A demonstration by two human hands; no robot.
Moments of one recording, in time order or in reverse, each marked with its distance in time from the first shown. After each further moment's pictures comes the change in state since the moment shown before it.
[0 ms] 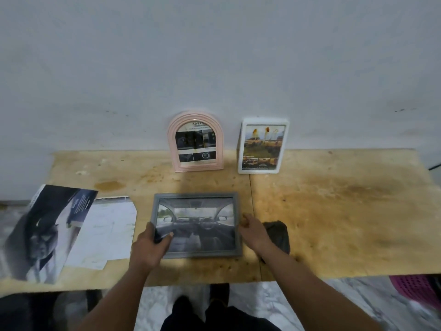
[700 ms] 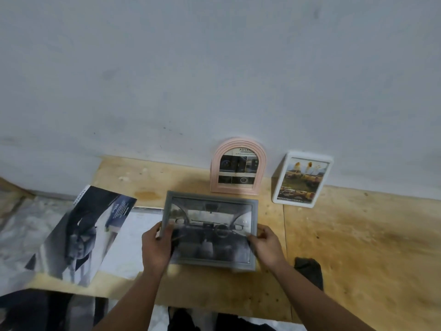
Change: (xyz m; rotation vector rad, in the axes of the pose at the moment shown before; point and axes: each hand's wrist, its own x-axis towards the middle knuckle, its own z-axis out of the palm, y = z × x) left_hand 0.017 0.007 -0.080 -0.611 0.320 -0.038; right_hand 0.009 -0.080 0.046 0.220 0.101 -0.079
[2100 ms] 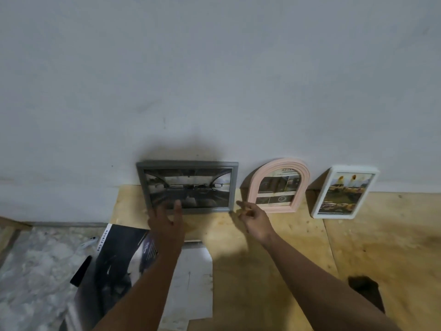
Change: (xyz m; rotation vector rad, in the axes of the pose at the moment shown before) left_hand 0.201 0.023 -0.045 0.102 0.086 0.147; right_hand 0.093 -0.146 0.151 -0.020 -0.034 -0.039
